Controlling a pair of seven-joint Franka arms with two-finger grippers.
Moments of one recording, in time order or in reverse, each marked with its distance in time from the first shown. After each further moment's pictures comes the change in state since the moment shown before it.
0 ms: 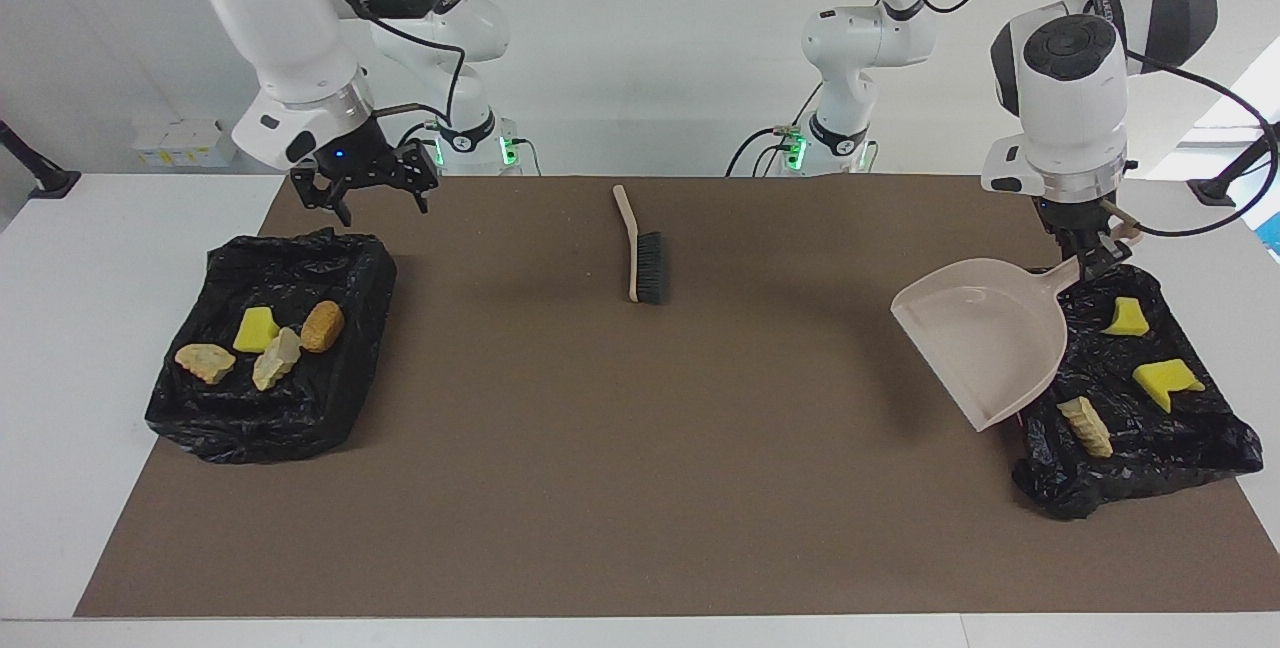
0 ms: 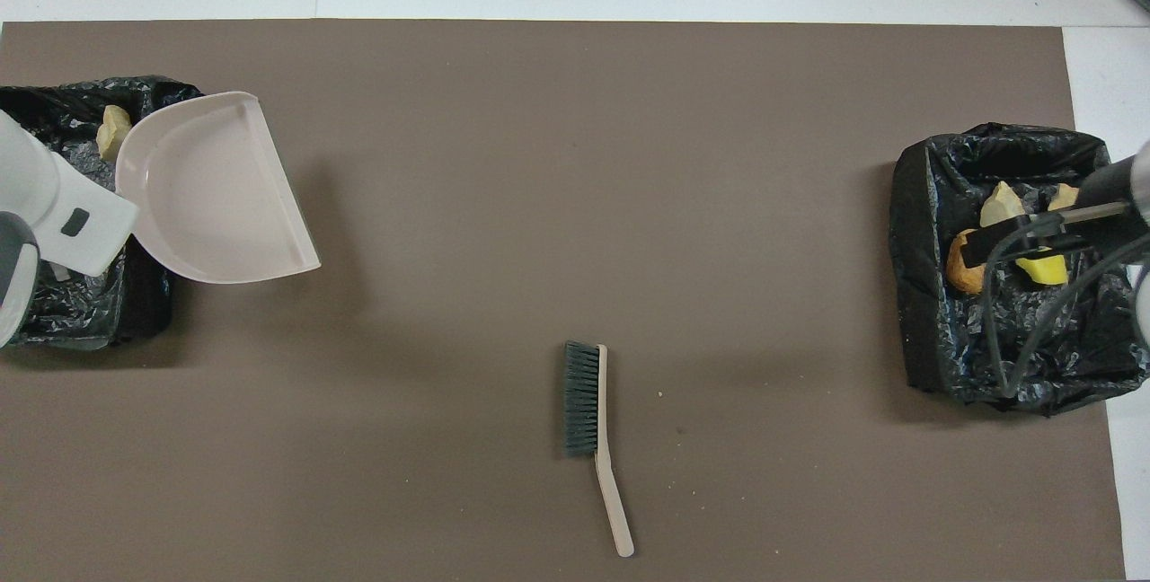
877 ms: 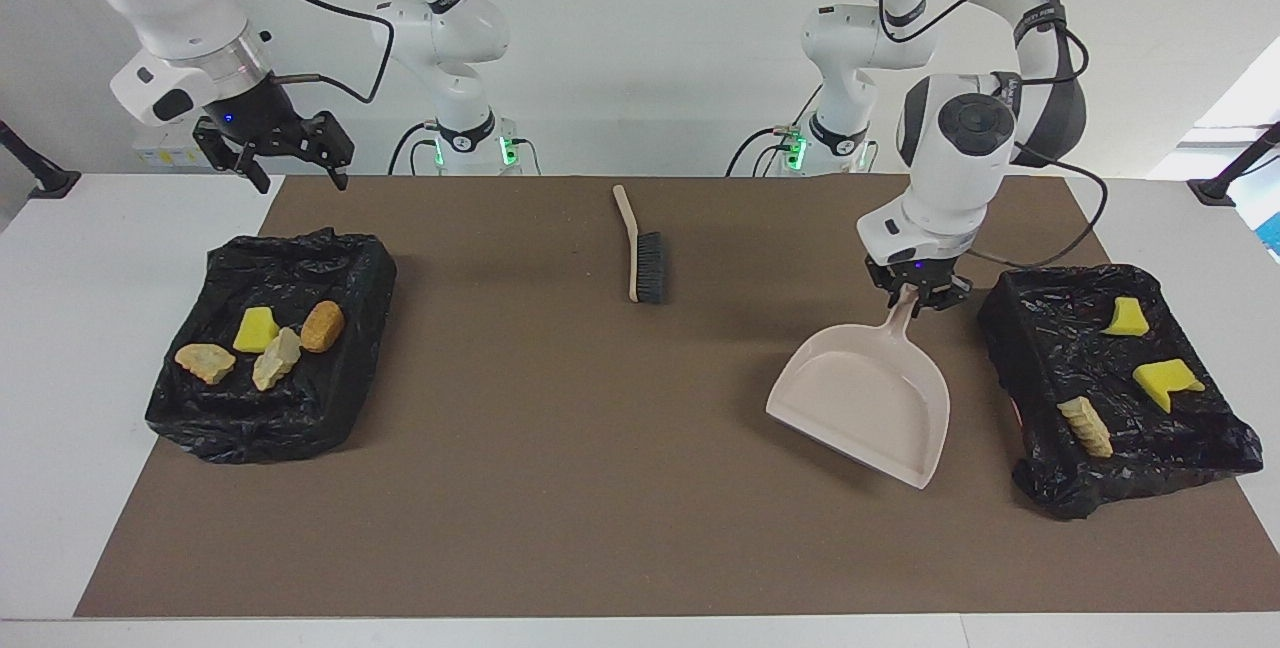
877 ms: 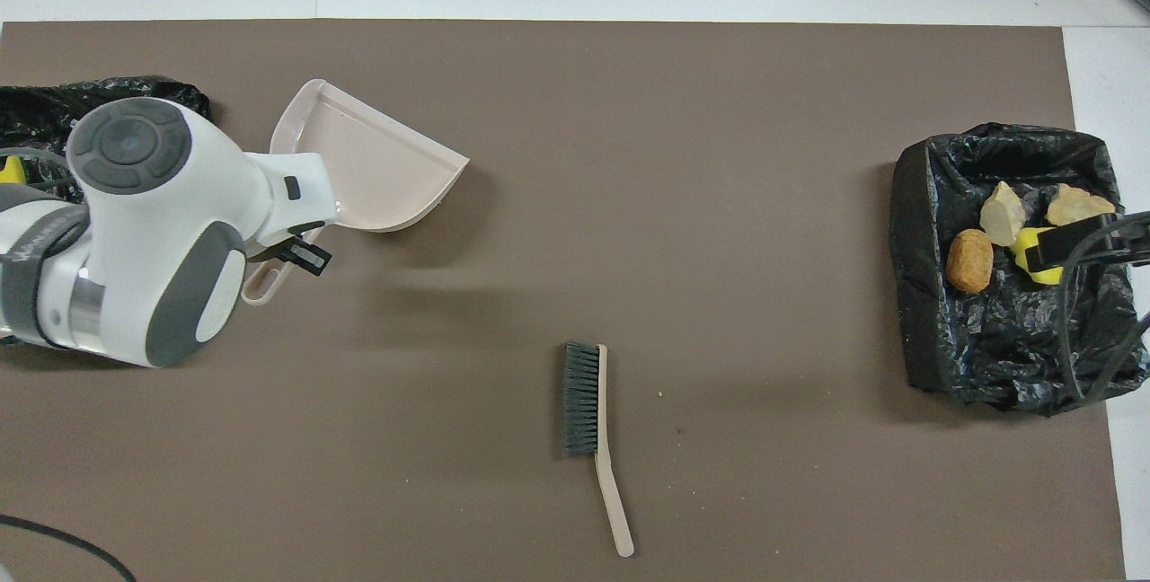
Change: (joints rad) left arm -0.225 0.135 -0.012 -0.048 -0.279 0.143 -0.865; right arm 0.004 -0.011 -0.031 0.061 0.000 -0.081 0.017
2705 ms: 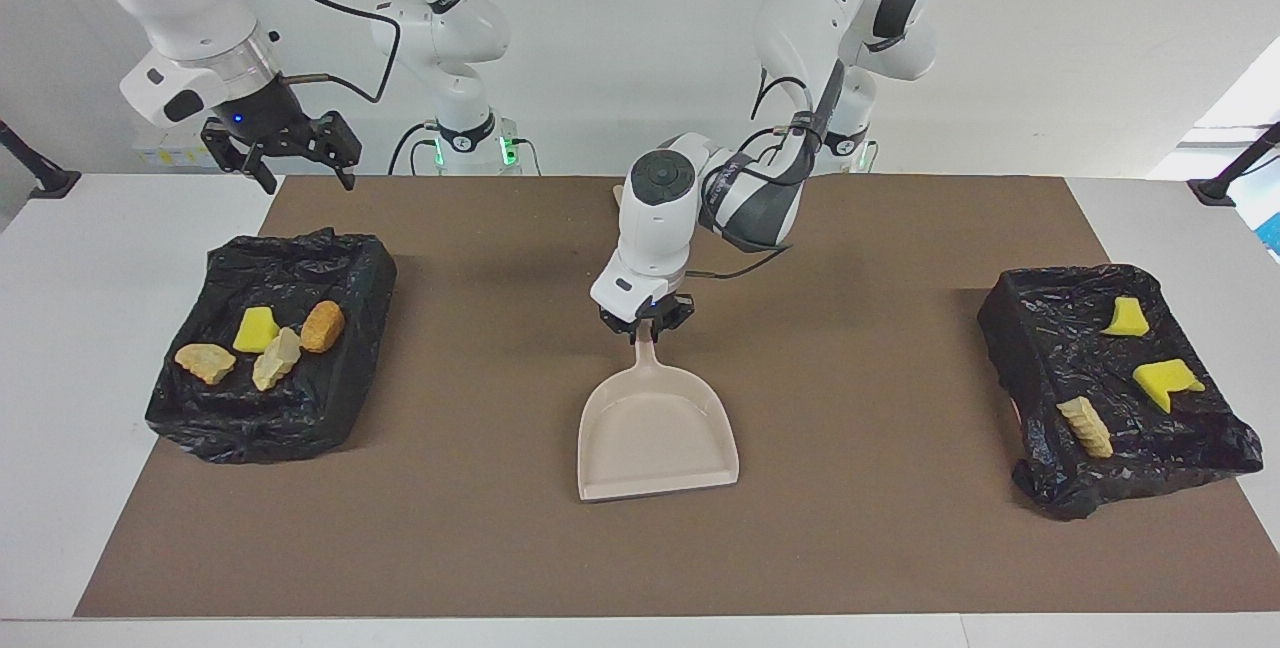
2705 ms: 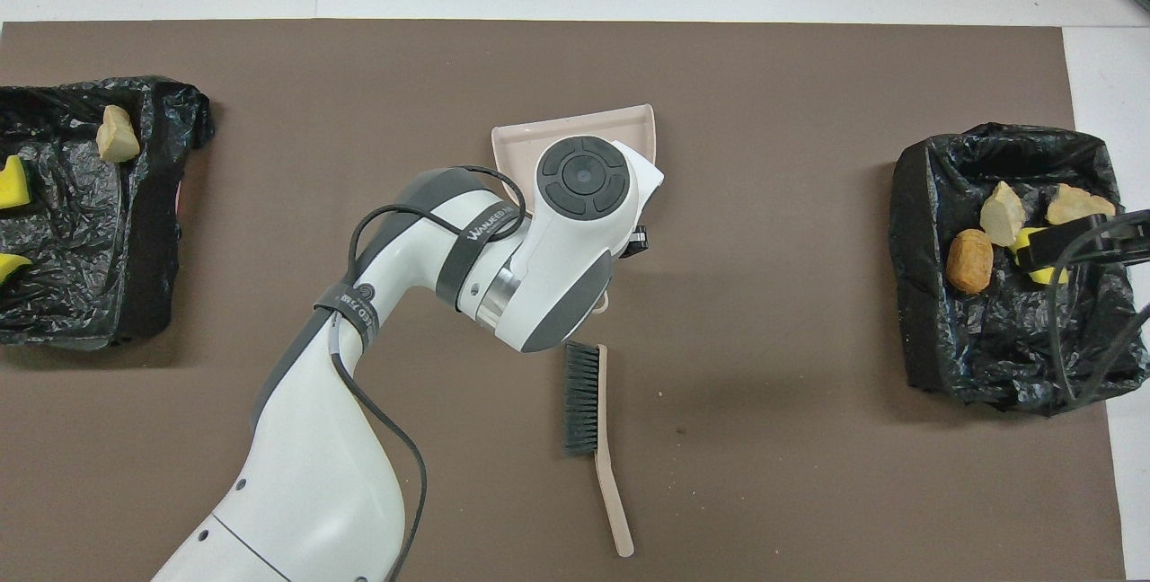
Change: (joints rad) left arm -0.396 0.430 0.003 0.496 -0.146 -0.015 -0.865; right arm 0.006 0.000 0.007 0.000 0.000 0.000 0.000
